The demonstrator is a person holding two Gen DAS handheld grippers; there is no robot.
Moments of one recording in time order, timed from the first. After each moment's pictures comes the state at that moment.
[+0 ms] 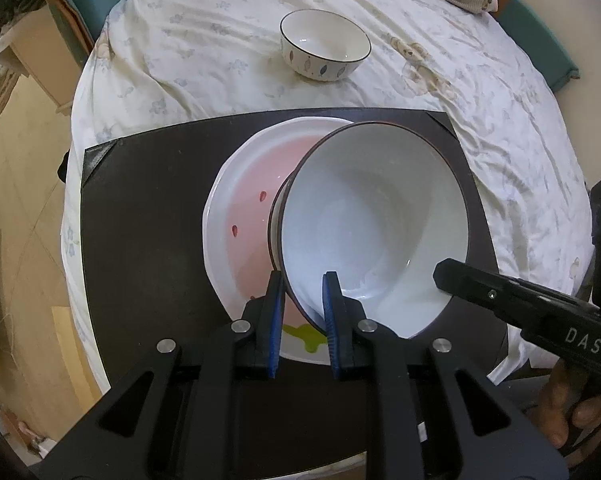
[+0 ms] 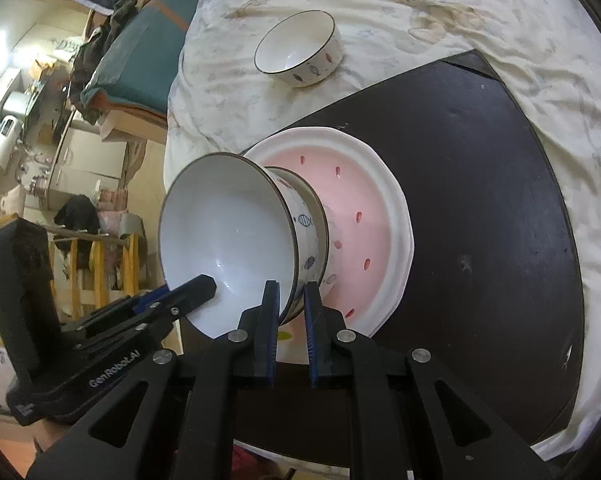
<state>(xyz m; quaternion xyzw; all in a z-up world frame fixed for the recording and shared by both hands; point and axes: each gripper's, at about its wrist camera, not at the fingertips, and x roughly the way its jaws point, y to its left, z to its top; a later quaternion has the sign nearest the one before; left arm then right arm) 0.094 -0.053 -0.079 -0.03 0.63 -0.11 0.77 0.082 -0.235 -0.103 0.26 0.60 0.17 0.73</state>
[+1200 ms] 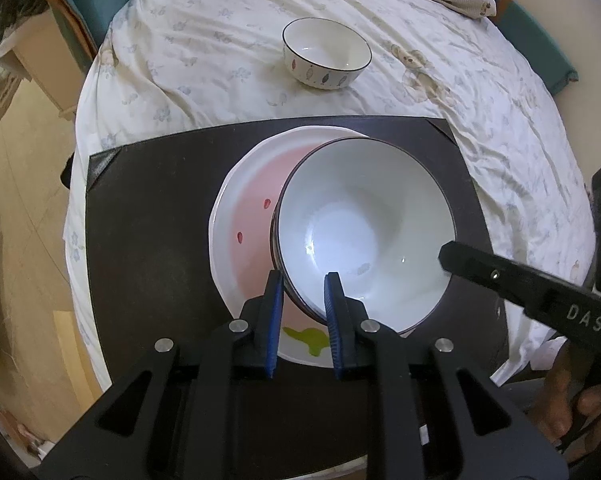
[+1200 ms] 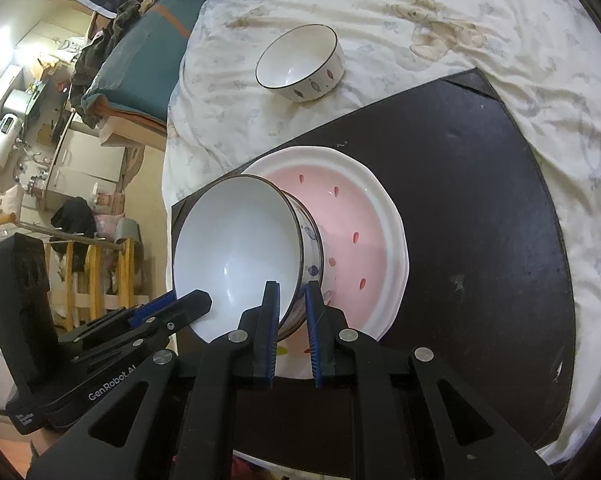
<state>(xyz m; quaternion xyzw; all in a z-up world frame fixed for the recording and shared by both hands) 0.092 -0.053 -0.073 -0.03 0.61 -0.10 0.78 0.091 -0.236 -0.098 0.25 0.59 0.17 0.75</state>
